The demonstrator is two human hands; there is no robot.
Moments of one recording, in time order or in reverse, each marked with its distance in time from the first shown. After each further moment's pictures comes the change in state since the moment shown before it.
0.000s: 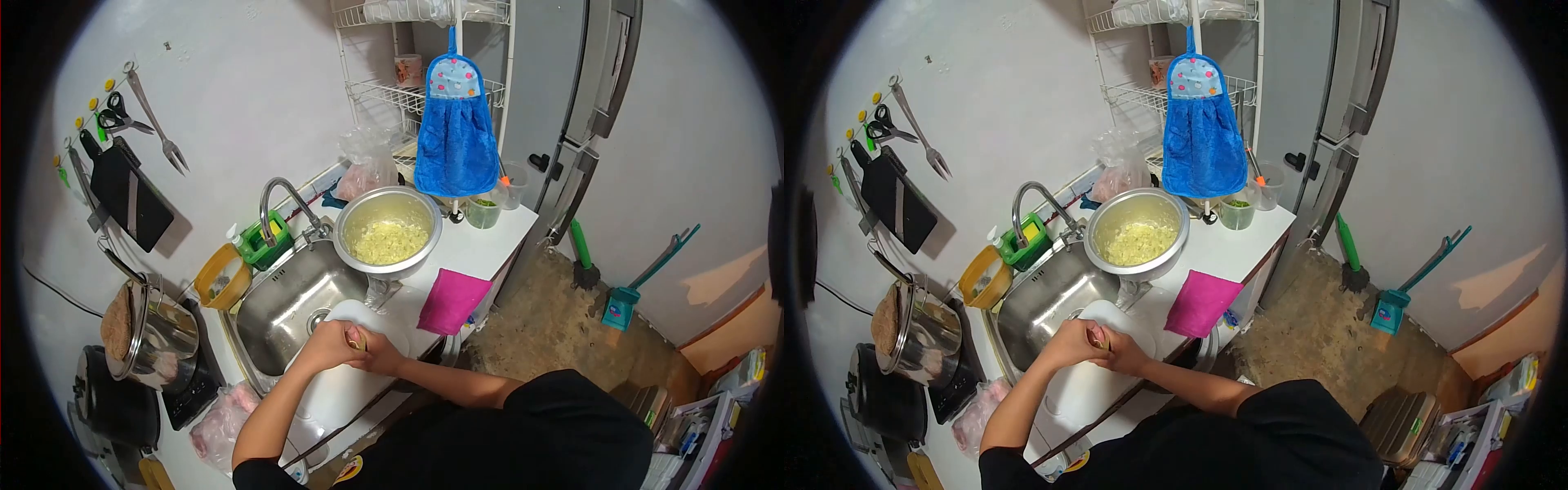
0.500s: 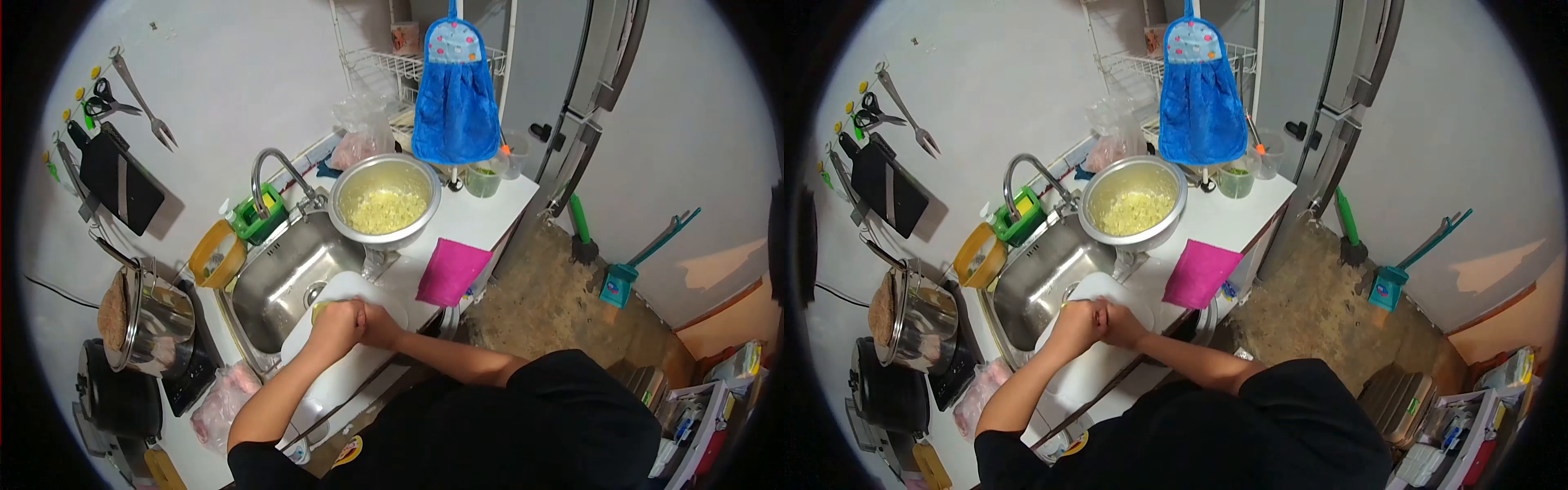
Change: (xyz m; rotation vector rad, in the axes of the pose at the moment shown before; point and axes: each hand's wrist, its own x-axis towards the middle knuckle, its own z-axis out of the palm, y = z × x) left_hand -0.009 0.012 0.022 0.247 0.170 0.225; right_hand 0.002 0.030 0.014 -0.144 0.086 -0.179
